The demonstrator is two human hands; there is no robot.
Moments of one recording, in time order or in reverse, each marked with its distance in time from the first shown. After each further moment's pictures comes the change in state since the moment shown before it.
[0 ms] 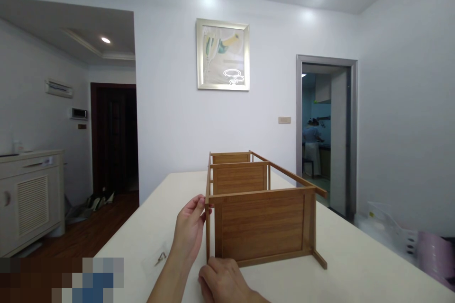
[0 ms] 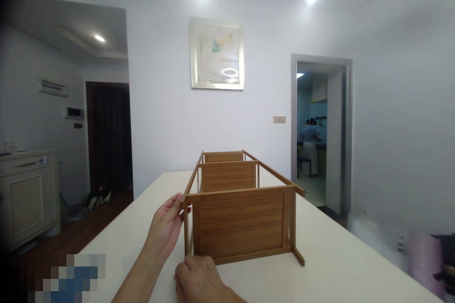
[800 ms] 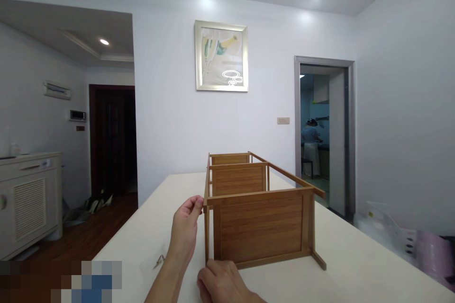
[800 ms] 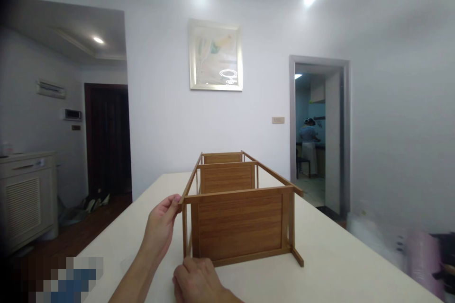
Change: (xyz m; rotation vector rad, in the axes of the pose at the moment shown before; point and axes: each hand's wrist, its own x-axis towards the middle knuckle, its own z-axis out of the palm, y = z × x) left_hand 0.004 0.006 -0.005 0.360 0.003 0.128; right_hand 0.001 0.000 0.000 0.005 0.022 -0.025
